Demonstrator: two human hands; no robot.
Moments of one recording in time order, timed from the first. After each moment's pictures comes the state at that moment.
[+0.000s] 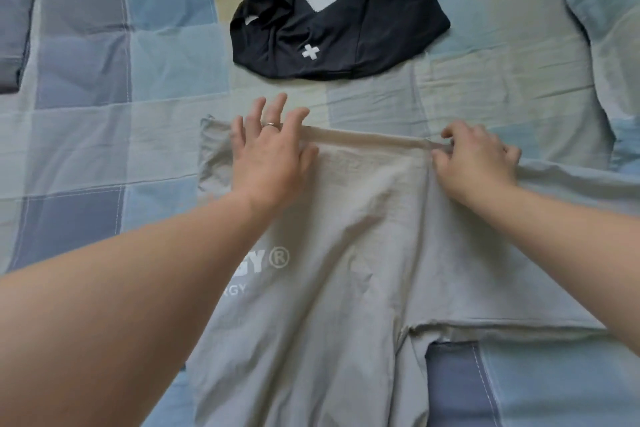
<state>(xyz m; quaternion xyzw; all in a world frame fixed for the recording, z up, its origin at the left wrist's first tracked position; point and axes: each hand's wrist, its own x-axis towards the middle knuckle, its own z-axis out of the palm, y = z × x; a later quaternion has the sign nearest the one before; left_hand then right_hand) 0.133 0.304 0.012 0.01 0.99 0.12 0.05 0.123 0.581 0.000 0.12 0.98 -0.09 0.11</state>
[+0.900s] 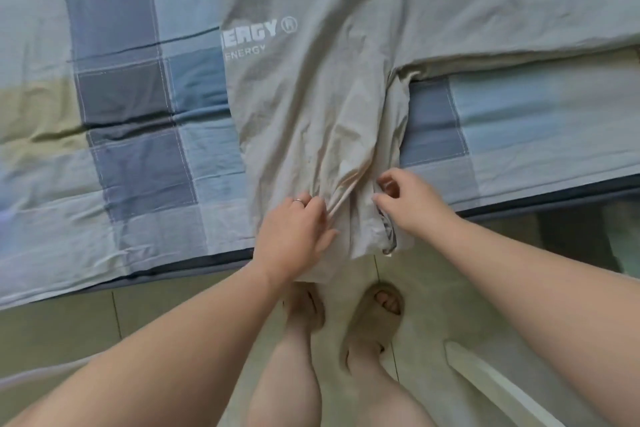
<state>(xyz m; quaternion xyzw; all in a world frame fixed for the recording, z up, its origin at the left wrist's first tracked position) 0.579 0.284 0.040 0.12 0.94 0.19 0.26 0.538 0.502 0.041 0.12 0.87 -0.31 0.36</state>
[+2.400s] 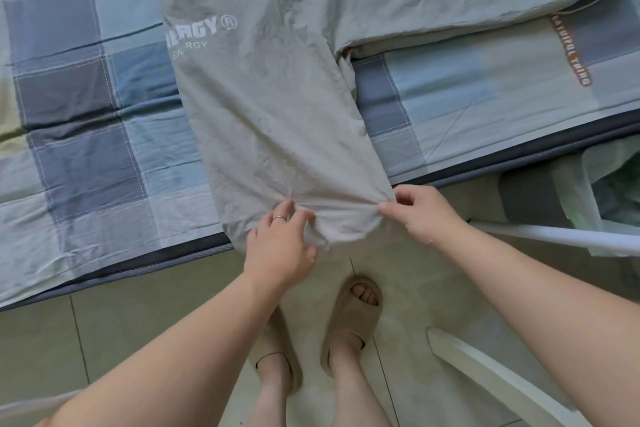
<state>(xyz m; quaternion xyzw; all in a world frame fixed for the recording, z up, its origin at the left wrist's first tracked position) 0.638 0.343 0.045 0.03 0.91 0.14 0.38 0.622 0.579 0.056 0.23 0.80 -0.46 0.31</state>
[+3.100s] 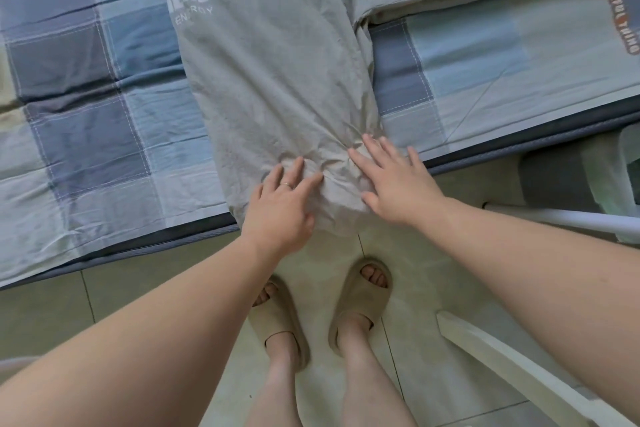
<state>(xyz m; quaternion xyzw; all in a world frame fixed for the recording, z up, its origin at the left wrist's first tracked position) 0.618 0.325 0.021 0.11 0.92 0.11 0.35 0.600 0.541 0.020 -0.10 0.92 -0.07 0.36</state>
